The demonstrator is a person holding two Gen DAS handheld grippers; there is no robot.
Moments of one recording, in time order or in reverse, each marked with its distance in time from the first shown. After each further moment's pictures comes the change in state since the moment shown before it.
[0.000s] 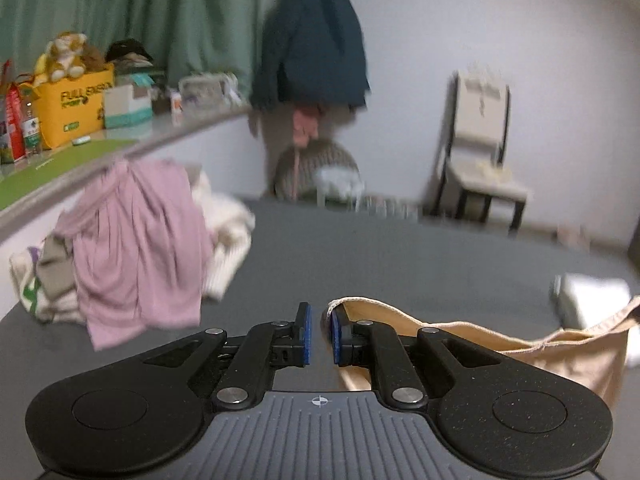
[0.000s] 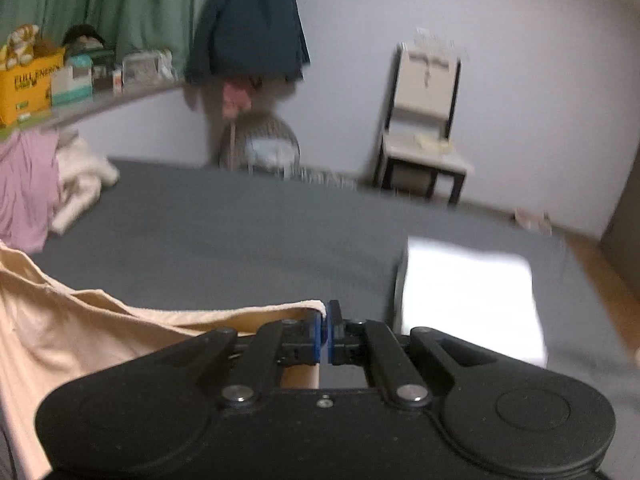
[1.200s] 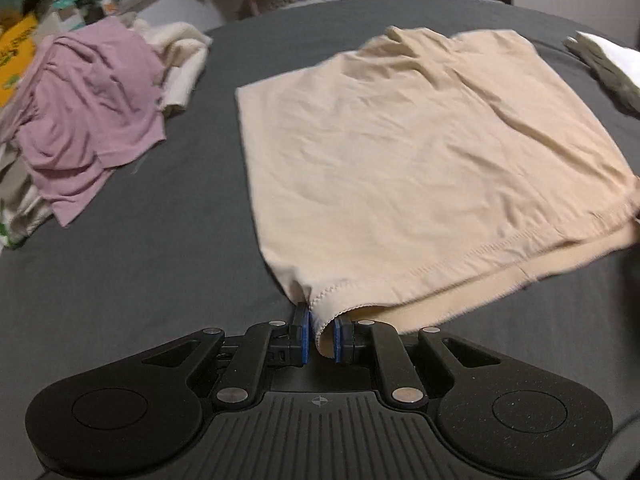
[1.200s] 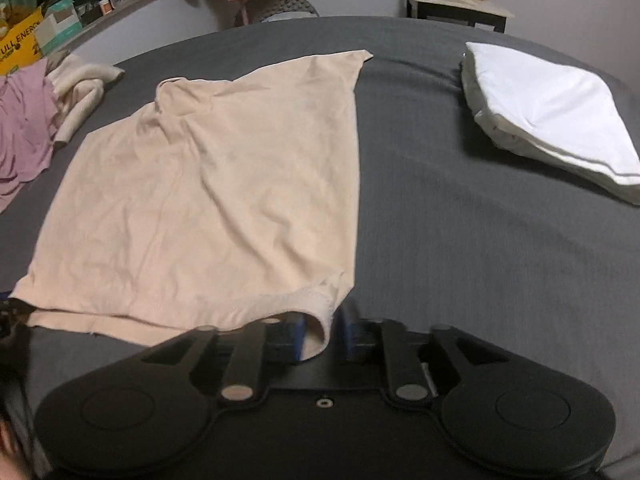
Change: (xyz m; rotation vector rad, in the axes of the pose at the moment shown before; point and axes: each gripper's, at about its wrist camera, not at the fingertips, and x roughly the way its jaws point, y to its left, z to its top) left arm 0.064 -0.009 -0.151 0.363 0.529 0.024; right arm 0.066 0.009 -0.134 0.198 0.464 0.186
